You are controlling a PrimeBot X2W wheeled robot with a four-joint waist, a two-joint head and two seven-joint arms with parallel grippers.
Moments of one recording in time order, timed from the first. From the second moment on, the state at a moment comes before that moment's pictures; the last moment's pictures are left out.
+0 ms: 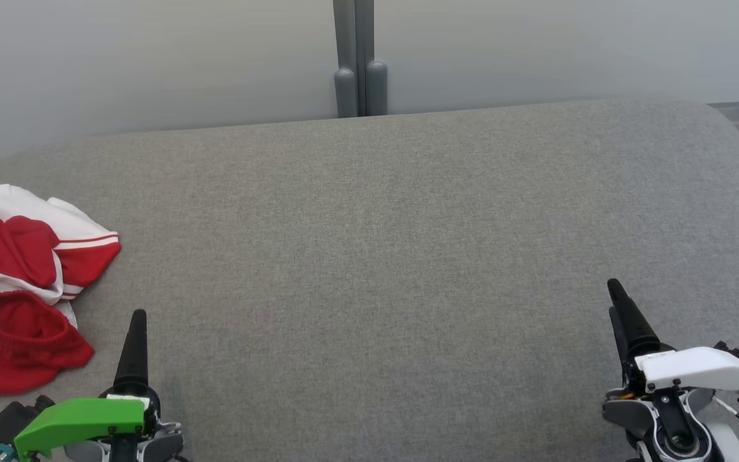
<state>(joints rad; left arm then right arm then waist) -0.08 0.04 0.09 0.32 -1.39 -0.13 0.03 -0.12 -0.06 -0.05 0.32 1.42 0.13 0.03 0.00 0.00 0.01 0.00</state>
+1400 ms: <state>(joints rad) -0.11 0.05 0.00 0.39 -0.61 -0.07 -0.12 -0.17 -0.07 0.04 0.35 0.67 0.13 -0.12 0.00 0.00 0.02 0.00</state>
